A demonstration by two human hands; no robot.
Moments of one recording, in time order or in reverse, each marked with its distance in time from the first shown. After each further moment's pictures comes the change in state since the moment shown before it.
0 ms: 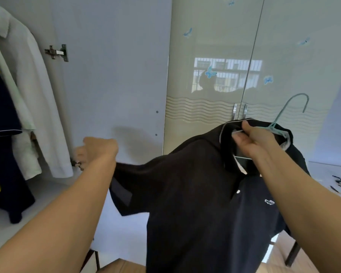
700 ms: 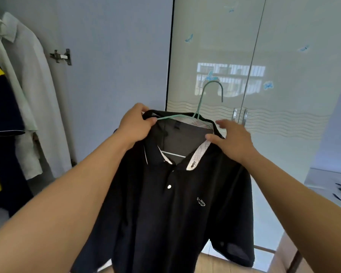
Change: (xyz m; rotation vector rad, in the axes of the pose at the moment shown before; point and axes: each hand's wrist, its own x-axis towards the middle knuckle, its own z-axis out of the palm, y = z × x) left_hand -0.057 0.062 -0.001 -0.117 -0.362 0.878; right_hand -0.025 0.011 0.007 -1.735 -0.249 -0.731
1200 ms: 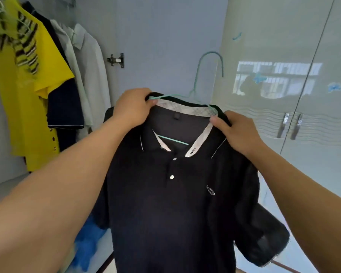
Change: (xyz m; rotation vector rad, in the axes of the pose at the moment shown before) left_hand 0.019 -0.035 -0.122 0.515 0.163 0.125; right_hand 0.020 -0.109 0.037 0.347 -0.071 -0.225
